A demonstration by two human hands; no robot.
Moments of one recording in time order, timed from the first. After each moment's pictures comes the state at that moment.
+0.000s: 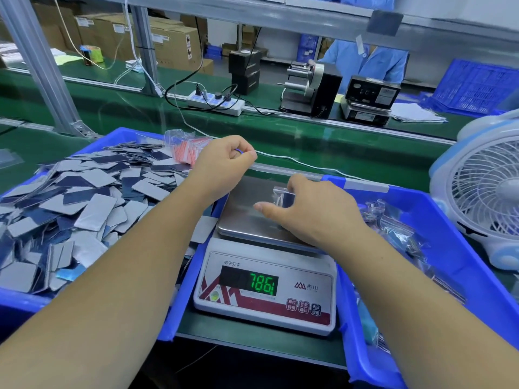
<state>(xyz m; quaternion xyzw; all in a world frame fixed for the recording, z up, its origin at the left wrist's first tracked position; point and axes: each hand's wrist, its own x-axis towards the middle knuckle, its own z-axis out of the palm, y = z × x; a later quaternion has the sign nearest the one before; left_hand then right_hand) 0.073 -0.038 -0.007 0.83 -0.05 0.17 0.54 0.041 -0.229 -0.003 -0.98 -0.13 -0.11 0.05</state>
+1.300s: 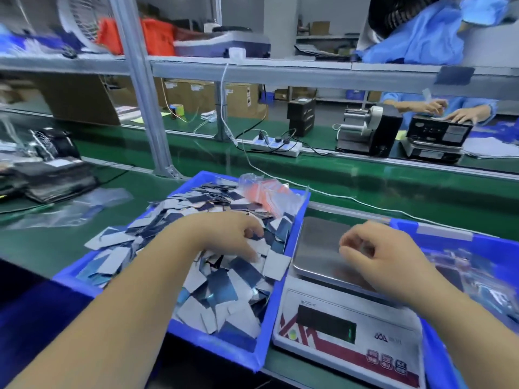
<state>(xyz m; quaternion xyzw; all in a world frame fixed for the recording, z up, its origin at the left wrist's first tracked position) 0.008 0.070 0.024 0.97 -0.03 -0.17 0.16 0.023 -0.224 0.008 -0.93 -0.26 -0.08 0.26</state>
